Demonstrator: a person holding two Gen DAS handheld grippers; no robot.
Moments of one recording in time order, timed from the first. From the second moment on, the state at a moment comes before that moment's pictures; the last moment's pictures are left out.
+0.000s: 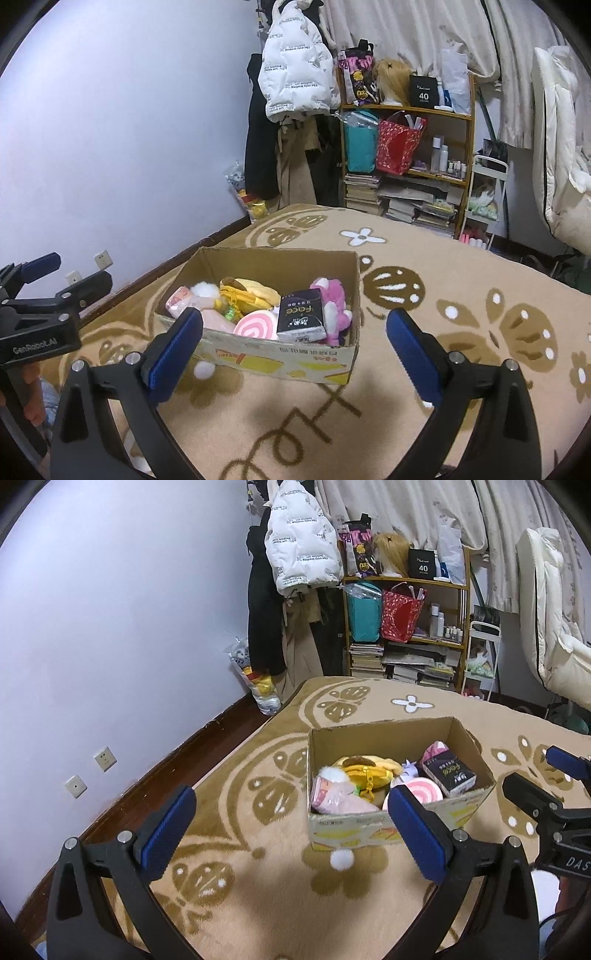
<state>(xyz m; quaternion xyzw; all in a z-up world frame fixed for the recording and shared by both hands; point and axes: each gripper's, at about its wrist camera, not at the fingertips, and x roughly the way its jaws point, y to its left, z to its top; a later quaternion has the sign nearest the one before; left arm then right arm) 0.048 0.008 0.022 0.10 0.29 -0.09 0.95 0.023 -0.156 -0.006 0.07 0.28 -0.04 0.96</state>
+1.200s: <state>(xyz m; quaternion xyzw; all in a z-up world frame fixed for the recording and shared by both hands) 0.029 0.005 -0.010 0.13 0.30 -0.09 0.94 0.001 -0.153 -0.032 0.08 0.31 -0.03 0.95</state>
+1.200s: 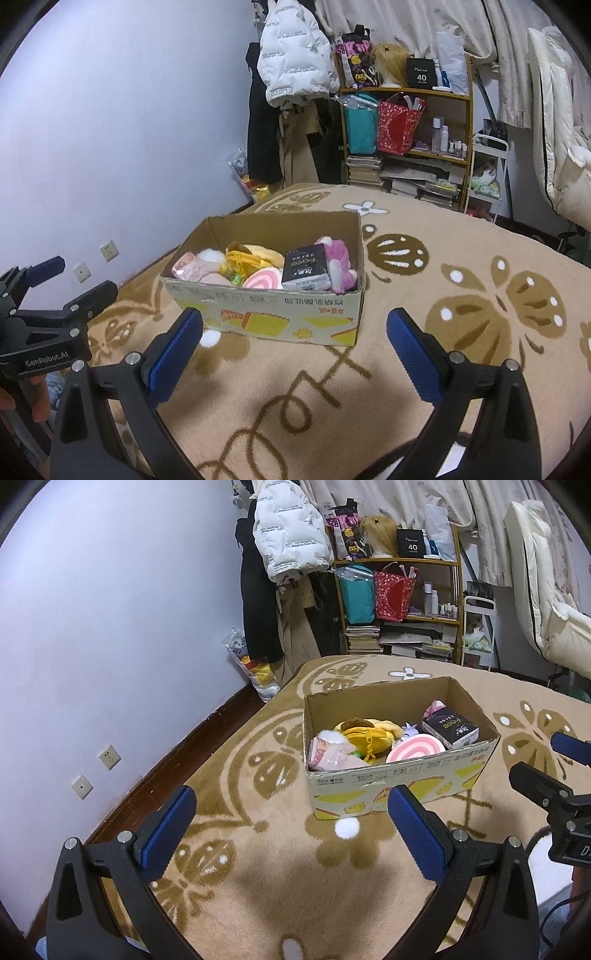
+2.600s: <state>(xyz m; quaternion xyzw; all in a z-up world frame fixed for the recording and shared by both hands) 0.030 -0.001 -0.016 0.17 0.31 -0.08 0.93 0.004 -0.158 -0.038 0.08 0.32 -0.04 0.94</state>
